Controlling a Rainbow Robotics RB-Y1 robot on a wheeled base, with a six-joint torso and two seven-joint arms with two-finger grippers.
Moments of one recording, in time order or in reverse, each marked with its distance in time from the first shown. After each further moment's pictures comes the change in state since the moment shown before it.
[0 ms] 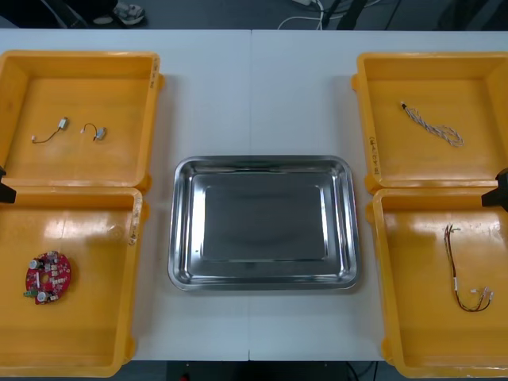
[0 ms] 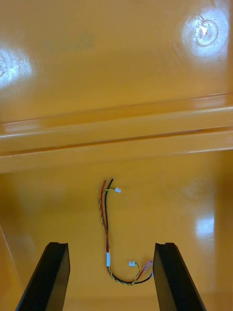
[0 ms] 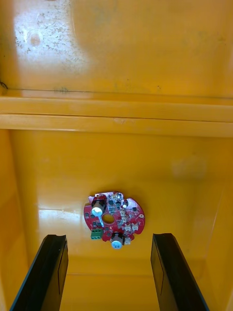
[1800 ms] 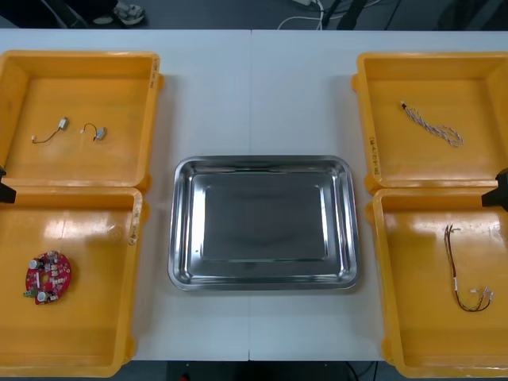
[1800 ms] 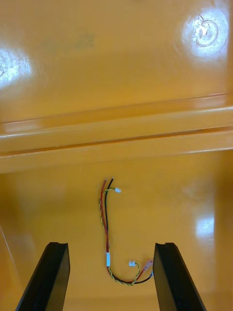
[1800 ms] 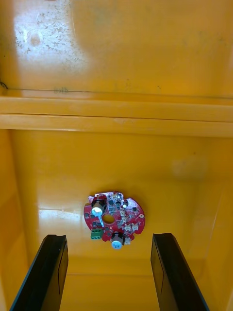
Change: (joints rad) right arm 0.000 0.000 0.000 0.000 0.000 0.000 0.000; left arm 0.000 0.000 0.000 0.000 0.000 0.000 0.000
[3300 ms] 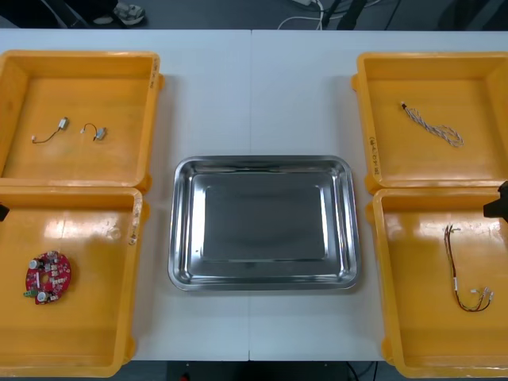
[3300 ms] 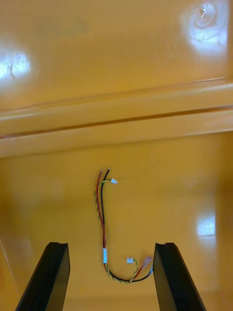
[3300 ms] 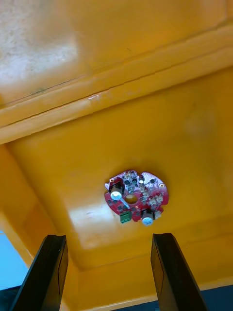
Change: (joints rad) right arm 0.103 0.000 -0.027 -0.054 0.000 -0.063 0.000; left arm 0.045 0.059 0.000 0.000 0.081 -0.010 -0.369
